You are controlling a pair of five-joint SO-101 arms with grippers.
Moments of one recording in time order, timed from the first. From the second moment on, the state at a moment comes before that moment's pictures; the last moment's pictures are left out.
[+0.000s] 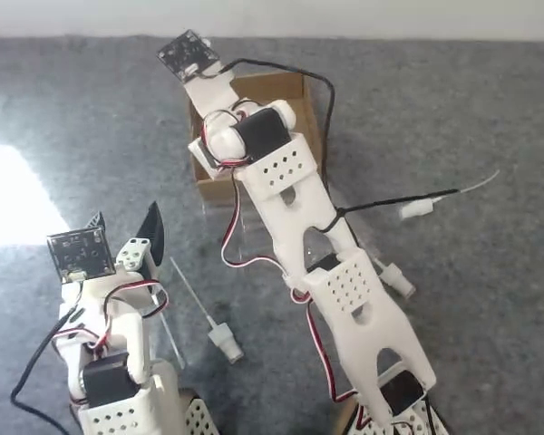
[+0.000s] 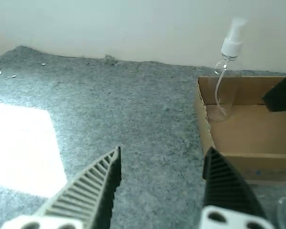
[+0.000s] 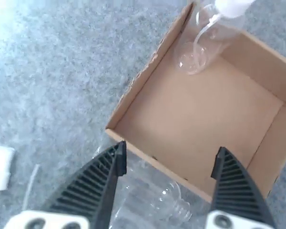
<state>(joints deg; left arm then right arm) -20.4 -103.5 86.6 51.6 2.6 -38.8 55.9 -93.1 100.5 6.2</state>
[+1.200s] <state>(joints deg) -20.4 -103.5 86.6 51.6 2.6 -38.9 5.5 -29.2 100.6 -12.2</state>
